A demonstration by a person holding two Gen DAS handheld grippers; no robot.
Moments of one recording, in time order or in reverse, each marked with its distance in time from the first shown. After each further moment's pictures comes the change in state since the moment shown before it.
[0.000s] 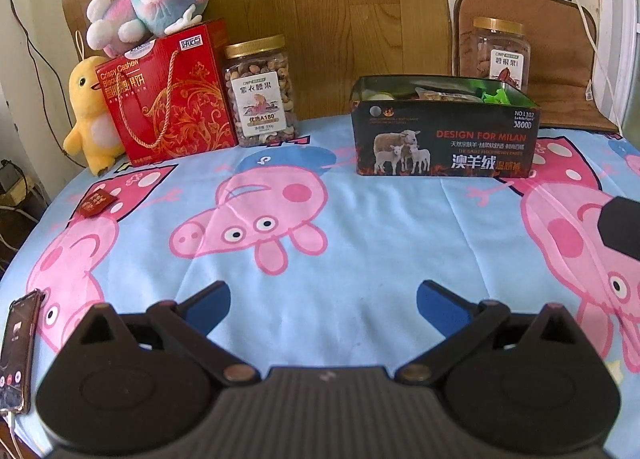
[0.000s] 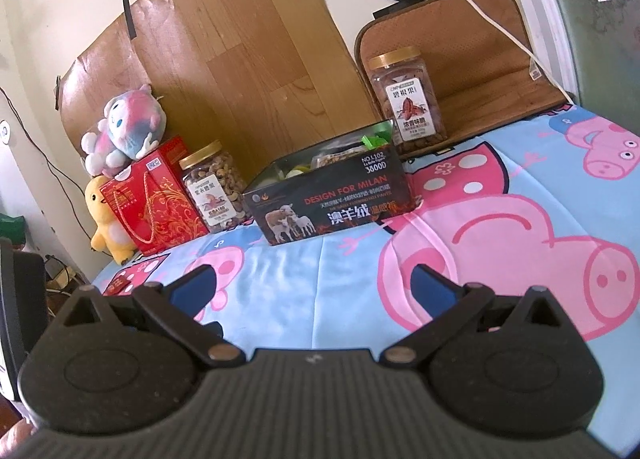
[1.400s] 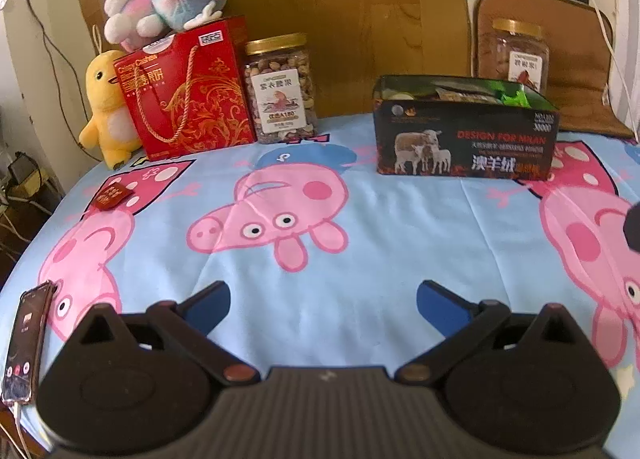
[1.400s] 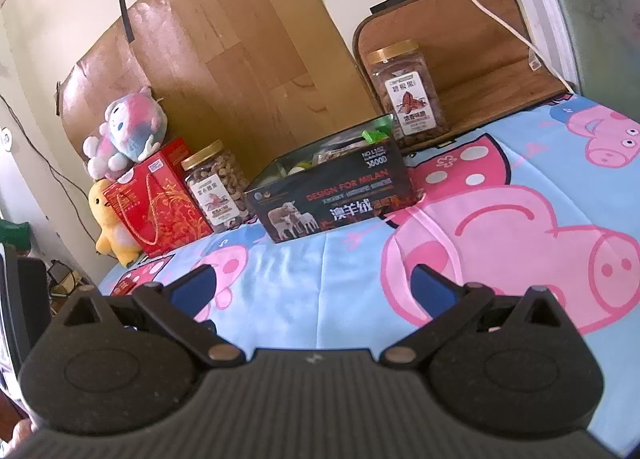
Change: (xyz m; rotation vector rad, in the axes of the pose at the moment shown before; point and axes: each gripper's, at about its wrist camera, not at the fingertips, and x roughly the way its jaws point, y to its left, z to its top) left arm 0.001 0.007 -0.001 -0.024 0.009 0.041; right arm -0.003 0.001 -0.003 0.033 0.002 0.006
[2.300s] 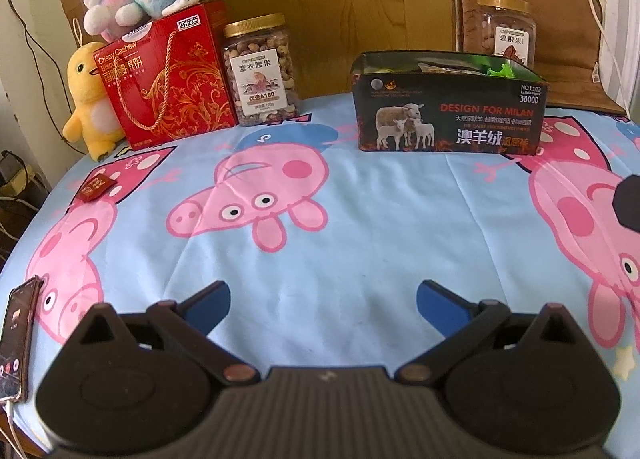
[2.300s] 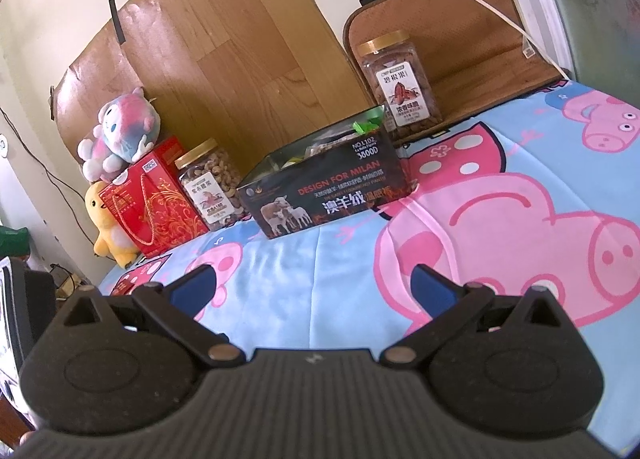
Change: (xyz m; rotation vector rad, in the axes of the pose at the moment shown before) left arm 0.008 -0.010 -0.006 0.030 0.046 -0.023; right arm 0.004 -0.008 -0.001 0.026 0.015 0.003
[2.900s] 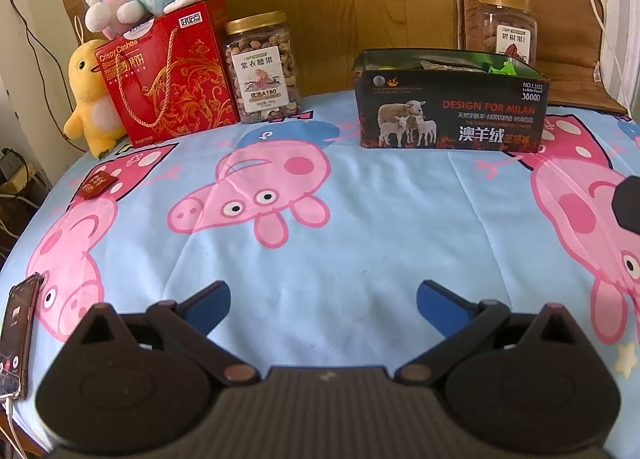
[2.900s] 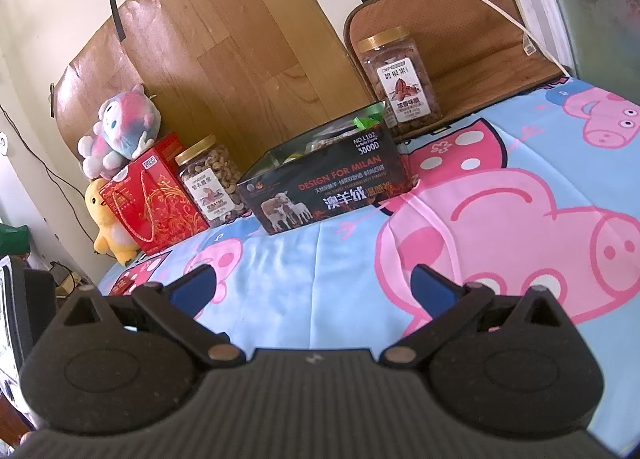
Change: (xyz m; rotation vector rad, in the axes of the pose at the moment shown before) left arm 0.000 0.001 -0.001 -0.005 0.003 0.002; right arm 0.001 -0.001 -0.002 0.000 0.009 0.004
